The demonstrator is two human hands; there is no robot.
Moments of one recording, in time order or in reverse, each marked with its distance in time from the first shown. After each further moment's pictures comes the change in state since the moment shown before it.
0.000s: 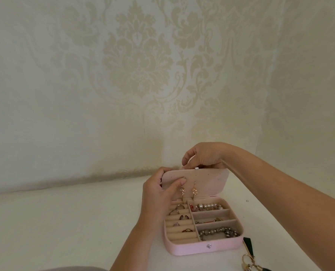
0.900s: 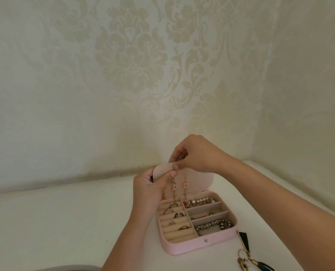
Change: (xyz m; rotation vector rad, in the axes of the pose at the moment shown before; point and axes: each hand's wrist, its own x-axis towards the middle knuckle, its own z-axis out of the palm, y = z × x) left_hand 0.007 0.000 -0.002 -0.142 0.093 -0.068; right_hand -0.024 -0.008 0.025 -0.377 0.298 -0.394
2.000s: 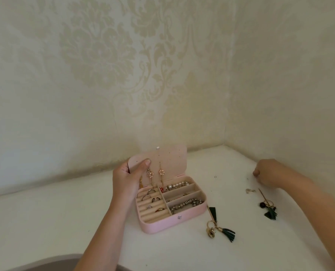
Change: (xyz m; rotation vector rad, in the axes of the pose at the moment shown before) left_hand -0.003 -0.007 0.003 -0.026 -0.002 -0.052; right_hand -0.134 0.177 -0.041 -0.623 -0.174 0.830
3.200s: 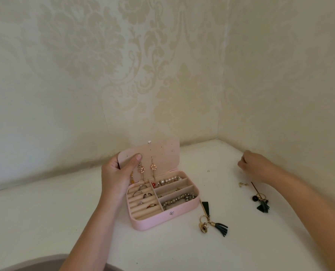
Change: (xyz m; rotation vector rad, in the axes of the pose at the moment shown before) left_hand 0.001 -0.002 0.000 -0.053 -0.003 0.014; right_hand 0.008 -0.007 0.014 0.460 0.182 -0.036
